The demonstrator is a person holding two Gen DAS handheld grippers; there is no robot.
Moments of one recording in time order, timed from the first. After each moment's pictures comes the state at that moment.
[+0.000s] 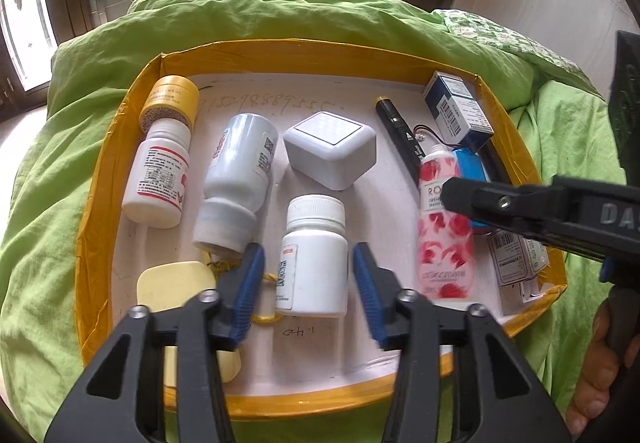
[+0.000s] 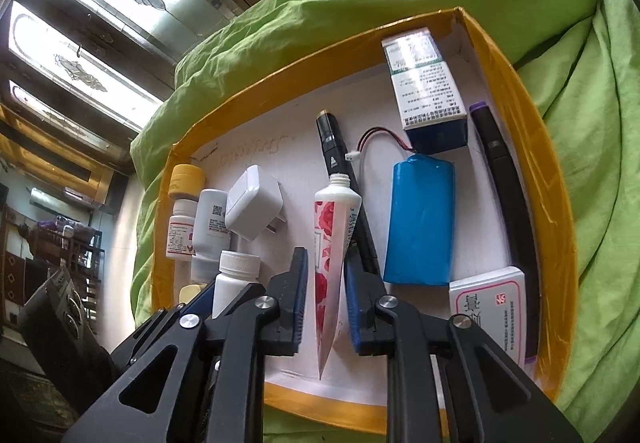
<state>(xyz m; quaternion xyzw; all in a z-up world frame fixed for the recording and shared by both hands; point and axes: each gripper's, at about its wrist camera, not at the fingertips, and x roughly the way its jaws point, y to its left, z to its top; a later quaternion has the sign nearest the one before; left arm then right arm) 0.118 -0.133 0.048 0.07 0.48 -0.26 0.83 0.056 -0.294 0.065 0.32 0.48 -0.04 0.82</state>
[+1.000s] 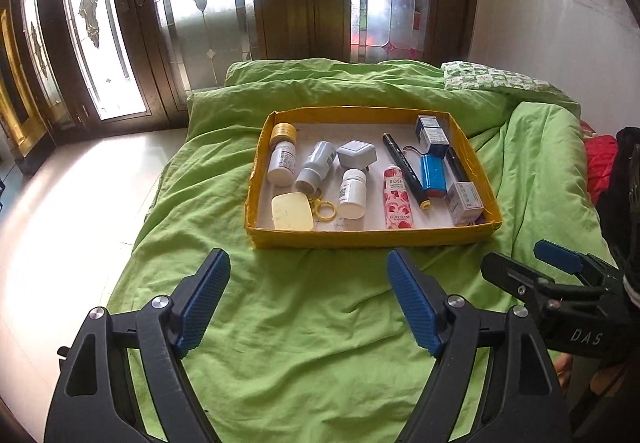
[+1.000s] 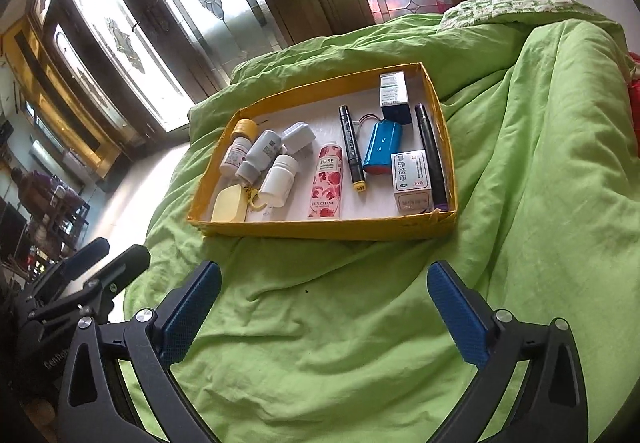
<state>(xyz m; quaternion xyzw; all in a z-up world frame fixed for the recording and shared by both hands) -0.030 -0.053 0.161 0.09 0.39 -0.17 0.90 -0.101 -0.235 0.125 0.21 0.41 -0.04 0.89</state>
